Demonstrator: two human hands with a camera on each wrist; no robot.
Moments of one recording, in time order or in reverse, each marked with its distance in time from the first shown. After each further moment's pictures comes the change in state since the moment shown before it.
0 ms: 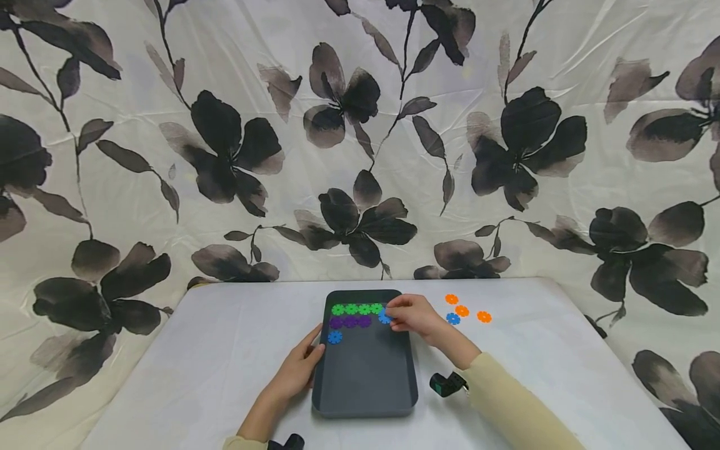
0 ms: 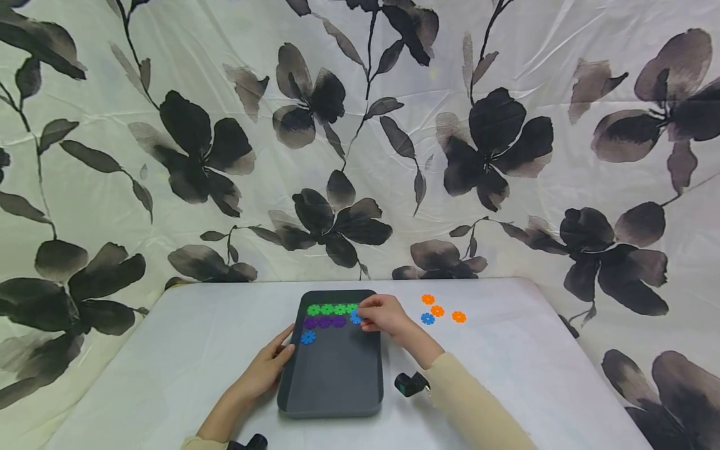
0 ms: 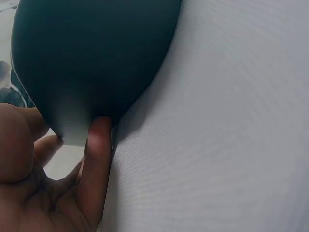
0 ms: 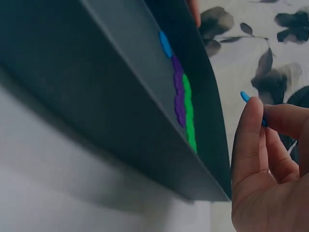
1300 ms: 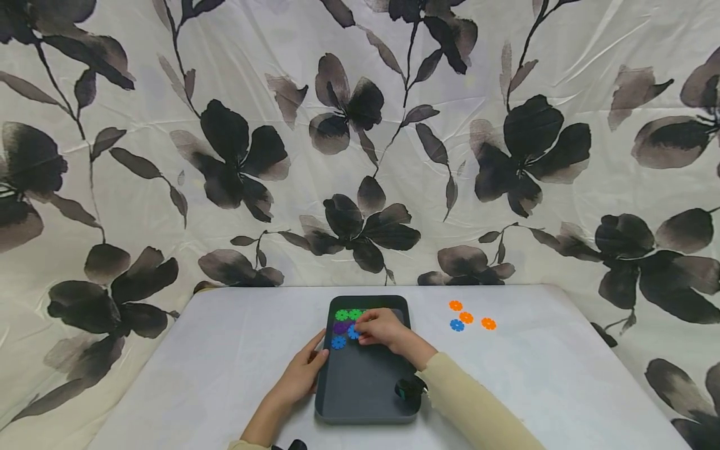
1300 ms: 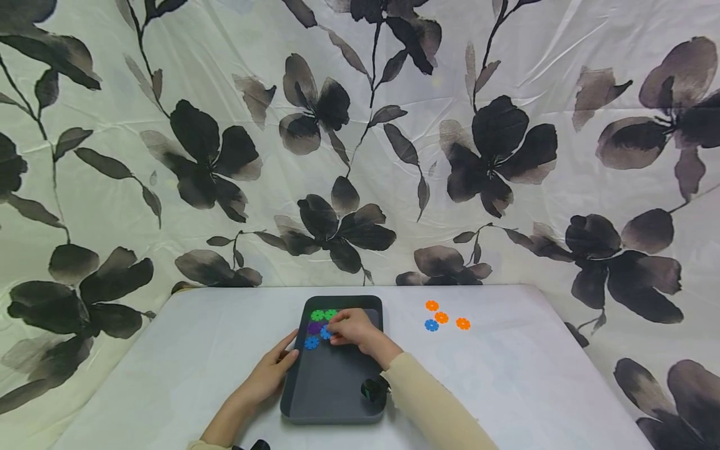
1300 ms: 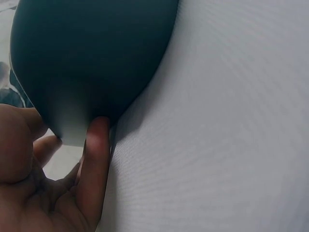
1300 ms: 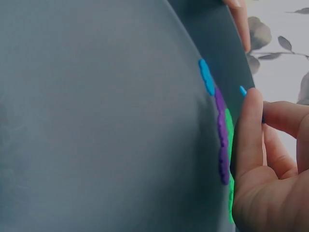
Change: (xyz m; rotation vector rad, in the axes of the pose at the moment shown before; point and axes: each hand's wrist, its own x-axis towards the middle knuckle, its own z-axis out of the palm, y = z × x) left_hand -0.002 0.000 0.001 -0.011 0.004 0.037; right_hand 0.028 0.013 0.067 0.039 -0.111 0.020
